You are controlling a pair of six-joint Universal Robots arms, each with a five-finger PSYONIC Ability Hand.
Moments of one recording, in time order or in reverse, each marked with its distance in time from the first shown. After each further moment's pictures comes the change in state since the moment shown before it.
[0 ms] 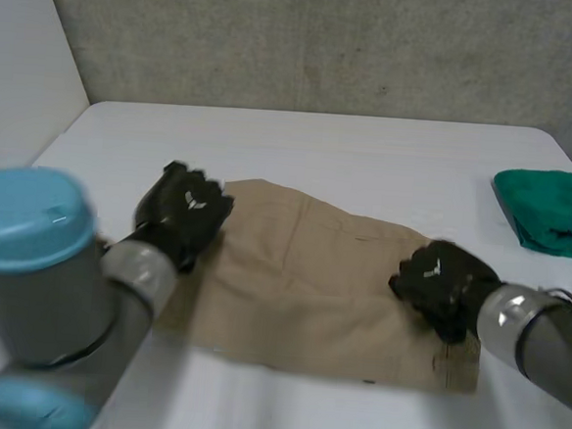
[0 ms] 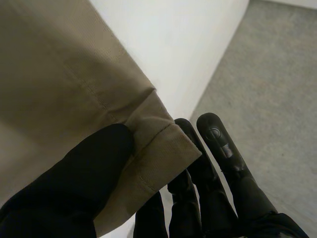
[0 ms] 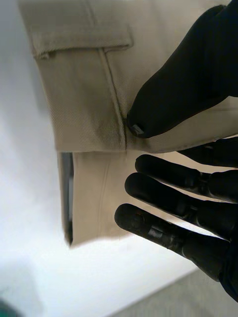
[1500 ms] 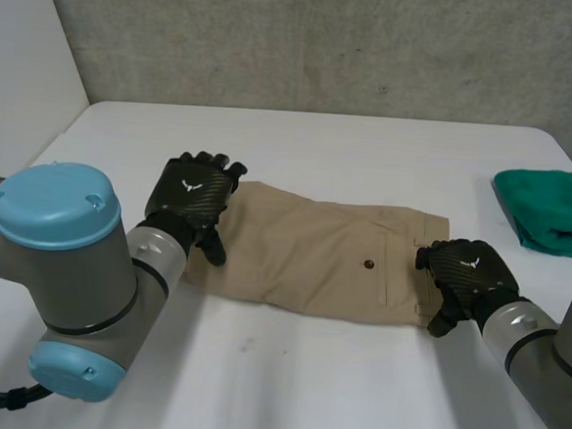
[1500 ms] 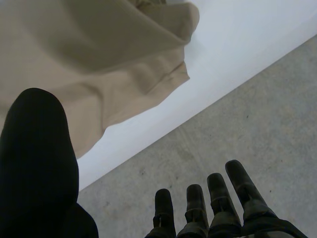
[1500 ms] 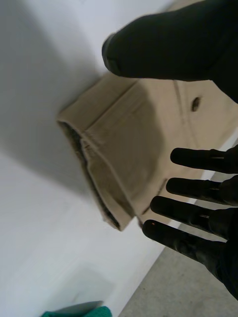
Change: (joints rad) left arm 0.043 -0.097 0.043 0.078 0.033 -0.487; right arm -0.108 0.065 0.252 -0.533 0.046 0.486; left_hand -0.942 -0.993 -0.980 -0.995 -0.946; right_hand -0.581 -0.709 -0.714 -0.712 -0.718
